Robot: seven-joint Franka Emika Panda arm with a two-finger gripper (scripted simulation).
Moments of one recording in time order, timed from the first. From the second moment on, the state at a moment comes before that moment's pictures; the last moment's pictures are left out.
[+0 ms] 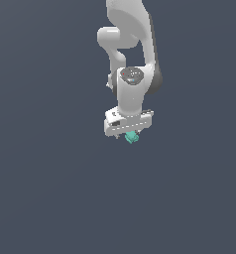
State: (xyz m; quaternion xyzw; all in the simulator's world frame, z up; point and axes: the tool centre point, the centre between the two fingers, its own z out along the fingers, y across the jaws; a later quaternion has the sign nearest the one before) arm -0.035 0.044 0.128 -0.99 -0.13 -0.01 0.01
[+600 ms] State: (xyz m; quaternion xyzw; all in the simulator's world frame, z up) arm -0.088 0.073 0.089 -0.96 -0.26 0.00 0.00
